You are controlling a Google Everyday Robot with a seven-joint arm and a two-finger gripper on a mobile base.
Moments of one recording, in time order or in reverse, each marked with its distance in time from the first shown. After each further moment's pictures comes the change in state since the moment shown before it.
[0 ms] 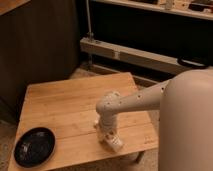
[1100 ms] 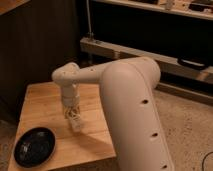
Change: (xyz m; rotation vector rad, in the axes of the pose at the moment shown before) arm -0.167 0.148 -0.088 -0.063 0.013 -0.055
